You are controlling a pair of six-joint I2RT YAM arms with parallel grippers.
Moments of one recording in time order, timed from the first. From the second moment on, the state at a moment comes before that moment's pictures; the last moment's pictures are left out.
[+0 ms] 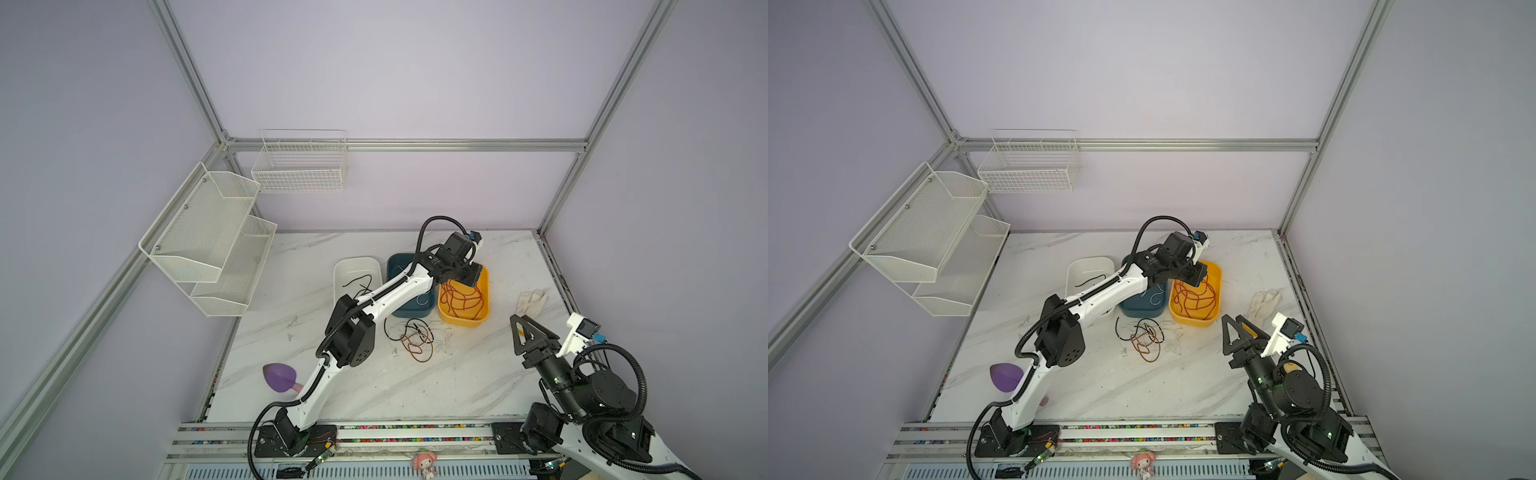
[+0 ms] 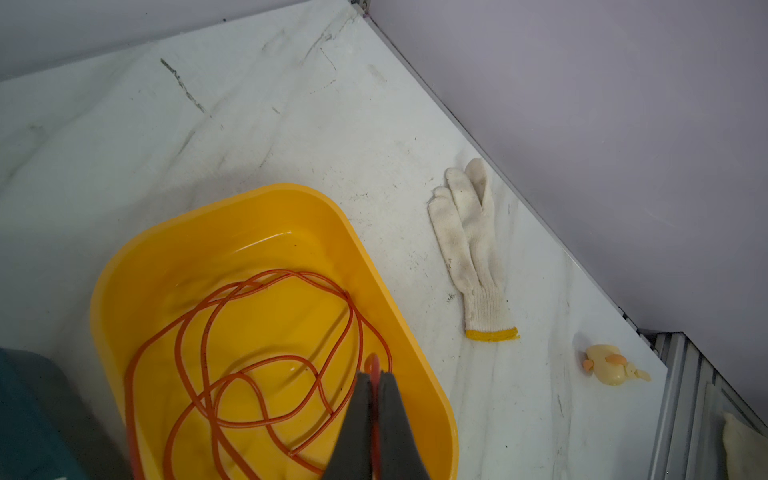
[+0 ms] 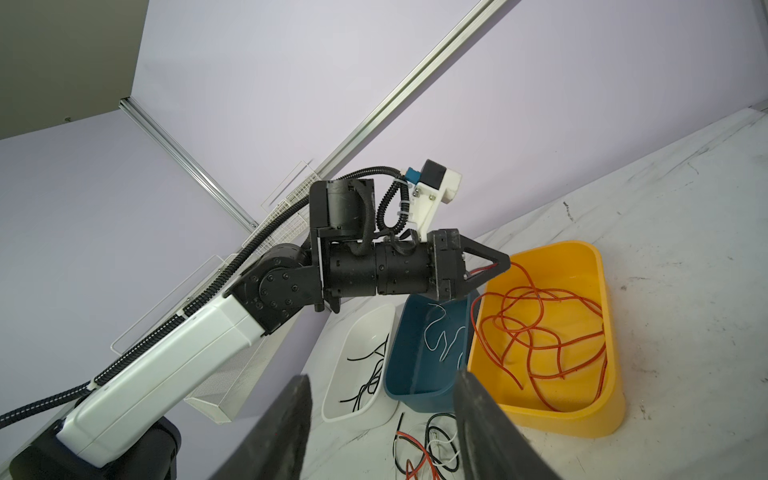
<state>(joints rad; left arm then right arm) -0.83 2.36 2.28 -0.59 0.15 -0.31 0.97 0.09 0.53 -0.34 0.58 0.68</state>
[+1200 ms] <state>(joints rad) -0.83 2.44 2.23 -0.65 0.13 -0.32 0.97 0.11 0.52 -0.34 0.56 0.68</state>
